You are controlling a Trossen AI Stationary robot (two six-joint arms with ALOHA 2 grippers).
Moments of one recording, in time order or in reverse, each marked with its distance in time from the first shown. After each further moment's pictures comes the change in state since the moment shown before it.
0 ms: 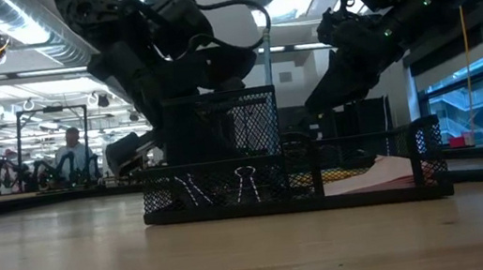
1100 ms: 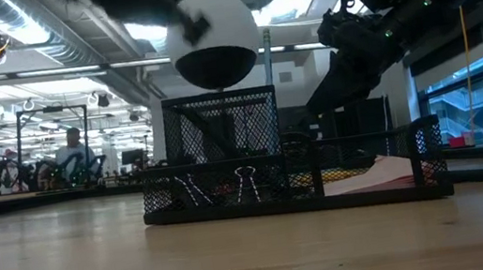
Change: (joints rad) left arm -0.136 -0.491 -0.002 -0.134 -0.084 -0.775; right arm 0.000 0.000 0.000 -0.010 0.000 0.004
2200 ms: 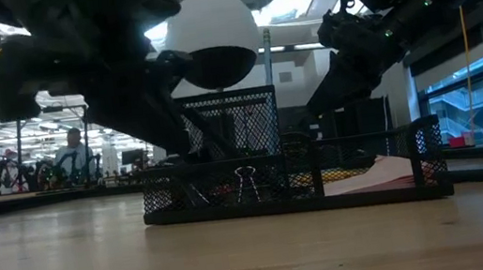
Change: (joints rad) left arm -0.265 0.404 0.001 0.096 -0.232 -0.169; right arm 0.001 0.000 0.000 -0.005 0.000 0.031
